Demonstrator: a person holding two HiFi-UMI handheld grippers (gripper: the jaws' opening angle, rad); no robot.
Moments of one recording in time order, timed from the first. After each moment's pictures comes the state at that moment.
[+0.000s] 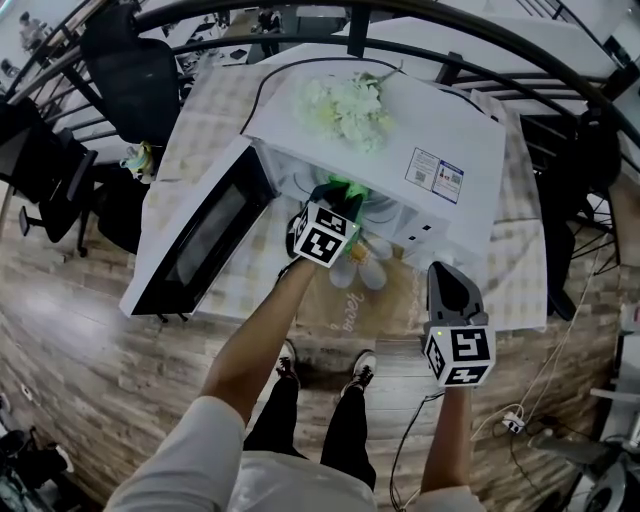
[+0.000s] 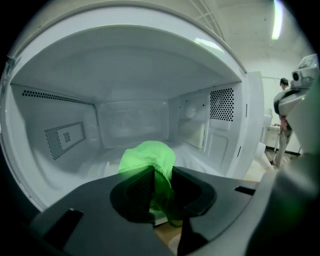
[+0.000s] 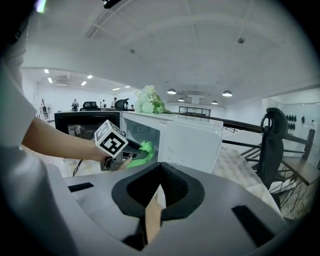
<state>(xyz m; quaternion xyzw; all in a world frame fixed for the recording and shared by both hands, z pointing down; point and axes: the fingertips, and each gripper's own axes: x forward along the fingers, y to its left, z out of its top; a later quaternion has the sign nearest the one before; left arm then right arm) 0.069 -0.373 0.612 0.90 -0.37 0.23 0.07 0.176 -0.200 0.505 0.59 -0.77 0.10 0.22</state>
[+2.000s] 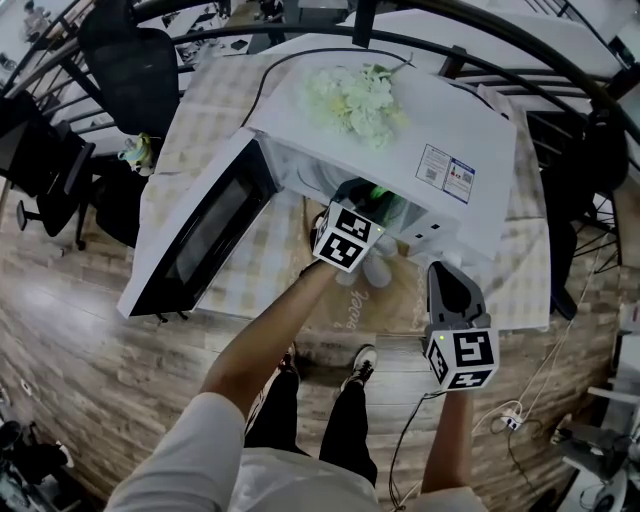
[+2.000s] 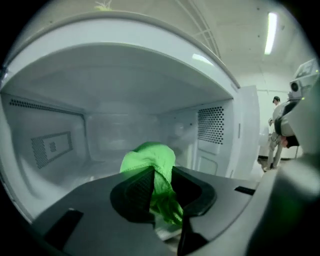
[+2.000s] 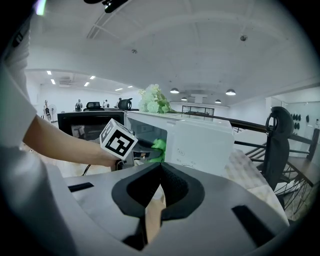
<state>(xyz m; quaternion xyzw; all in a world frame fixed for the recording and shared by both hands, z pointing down) 0.112 -0.365 0.584 0.92 -0.34 0.15 0.06 0.160 -0.202 0.508 0.57 -0.79 0.10 0.22</state>
